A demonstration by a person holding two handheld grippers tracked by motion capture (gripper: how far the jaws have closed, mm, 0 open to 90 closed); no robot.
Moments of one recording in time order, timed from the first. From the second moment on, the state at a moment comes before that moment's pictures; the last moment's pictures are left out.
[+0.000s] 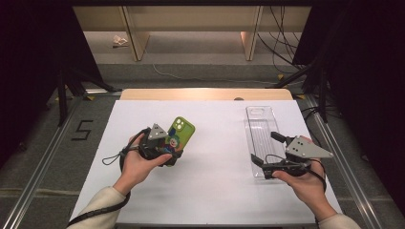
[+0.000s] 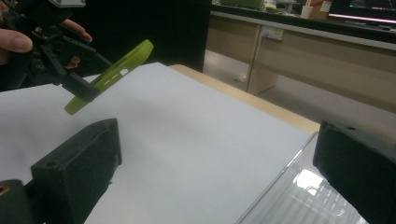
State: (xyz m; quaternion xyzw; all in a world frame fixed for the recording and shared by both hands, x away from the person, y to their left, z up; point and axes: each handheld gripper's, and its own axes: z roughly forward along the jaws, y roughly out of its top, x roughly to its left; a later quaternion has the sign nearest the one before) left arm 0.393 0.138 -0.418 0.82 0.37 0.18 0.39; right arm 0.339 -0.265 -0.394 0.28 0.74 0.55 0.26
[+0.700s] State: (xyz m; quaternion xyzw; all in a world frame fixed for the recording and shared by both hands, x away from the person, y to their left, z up) left arm 0.384 0.135 -0.415 0.82 0.37 0.18 0.40; right arm 0.346 -0.244 -0.389 0.27 0.74 0.56 0.25
